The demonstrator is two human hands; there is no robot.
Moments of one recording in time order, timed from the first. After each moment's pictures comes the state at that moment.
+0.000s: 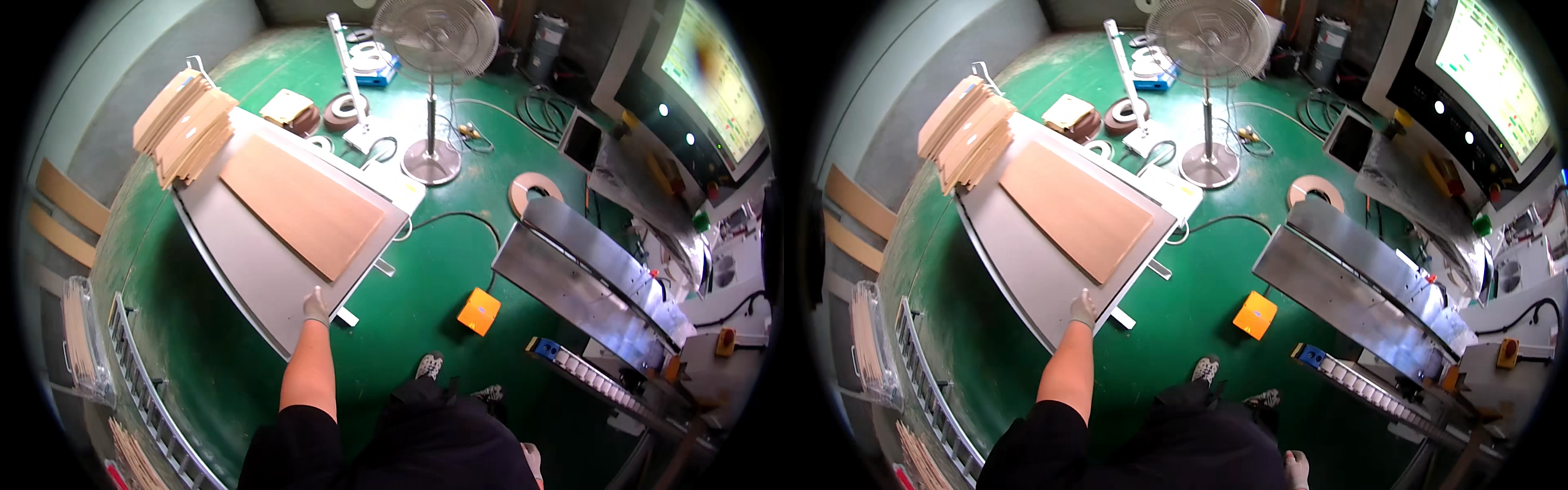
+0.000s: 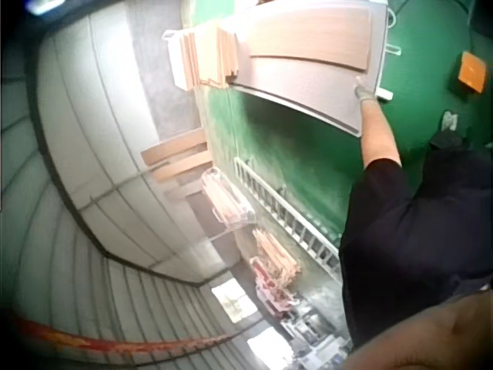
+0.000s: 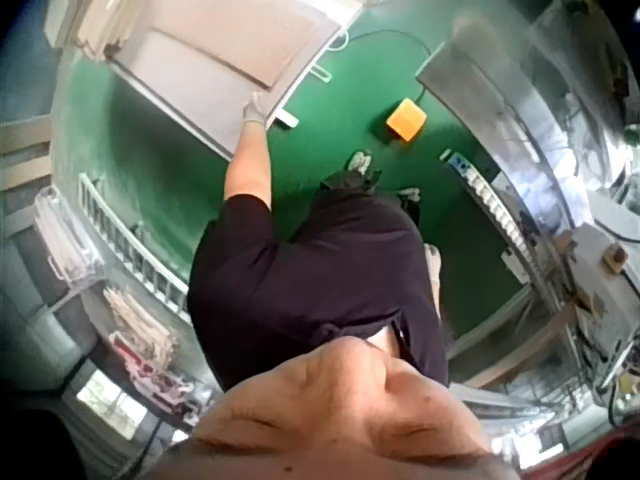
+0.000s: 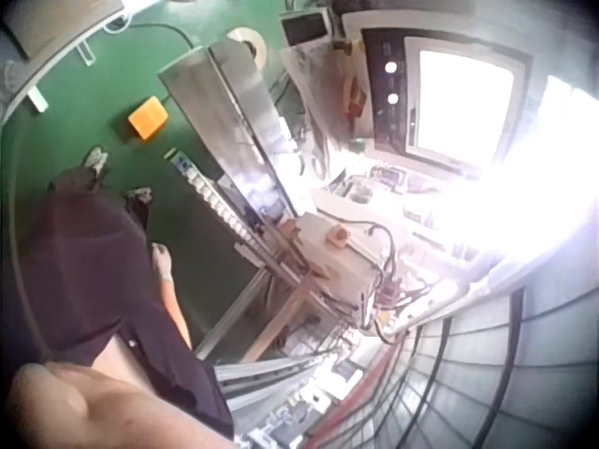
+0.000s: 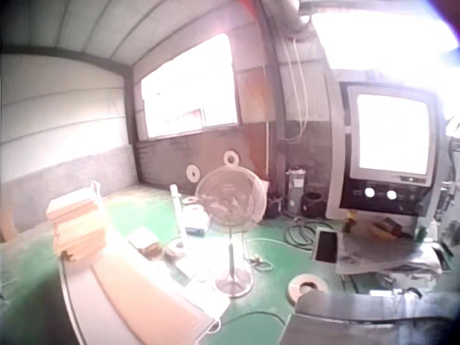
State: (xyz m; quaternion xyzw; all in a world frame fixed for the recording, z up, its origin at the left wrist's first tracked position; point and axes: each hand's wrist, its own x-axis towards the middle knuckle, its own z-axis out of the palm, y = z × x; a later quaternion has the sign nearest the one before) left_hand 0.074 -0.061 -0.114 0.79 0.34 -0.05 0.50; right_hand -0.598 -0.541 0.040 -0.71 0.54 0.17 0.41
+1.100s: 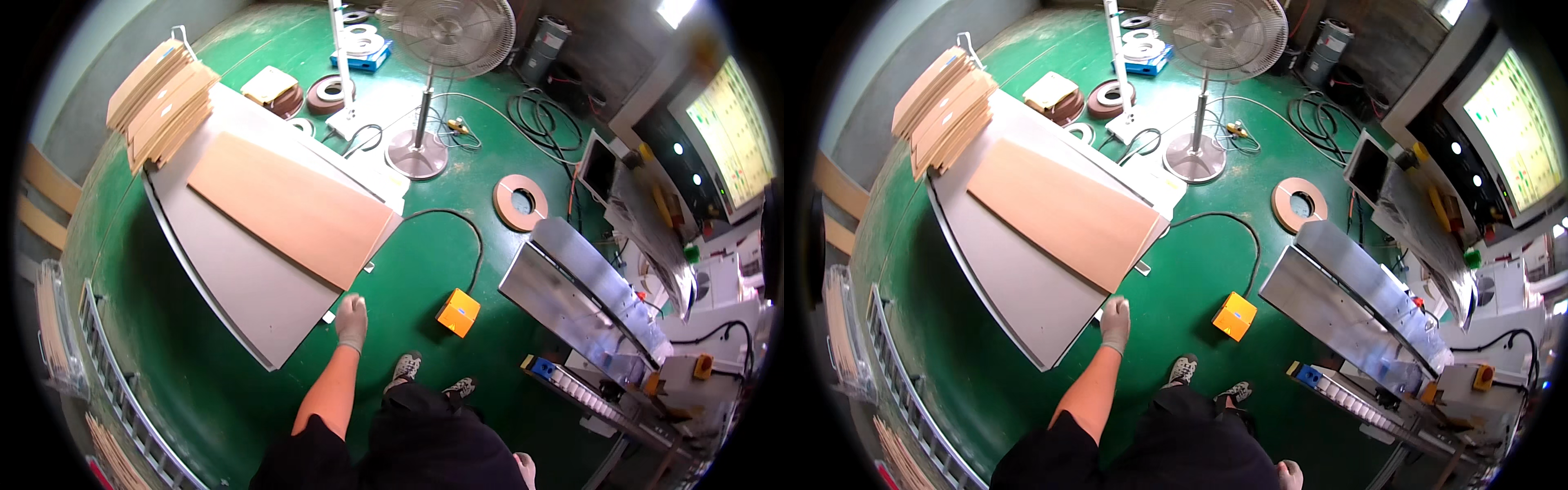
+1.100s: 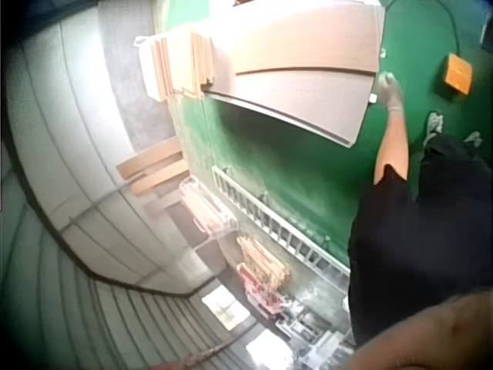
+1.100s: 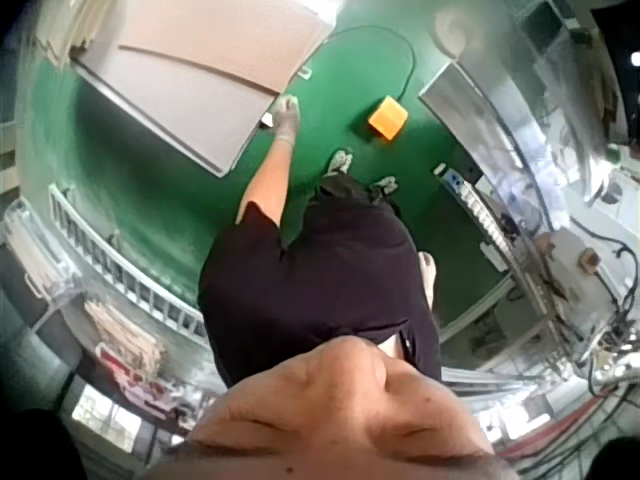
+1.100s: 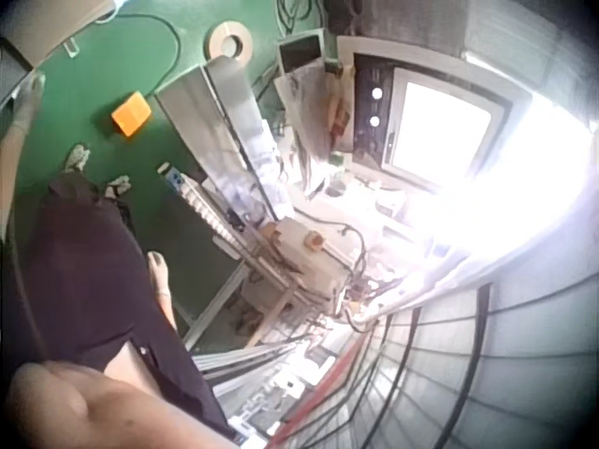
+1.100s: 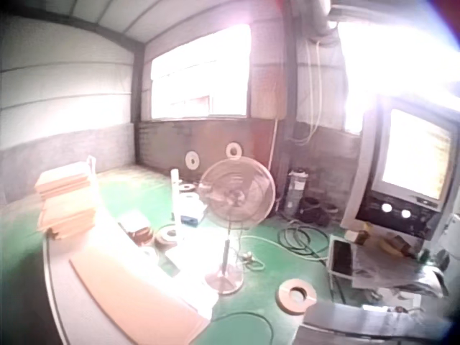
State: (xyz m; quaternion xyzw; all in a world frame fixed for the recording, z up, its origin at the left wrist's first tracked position) left_hand 0.016 -0.211 -0.043 0.87 0.13 -0.04 0.47; right_hand -0.503 -0.512 0.184 -0.65 0.59 0.19 0.44
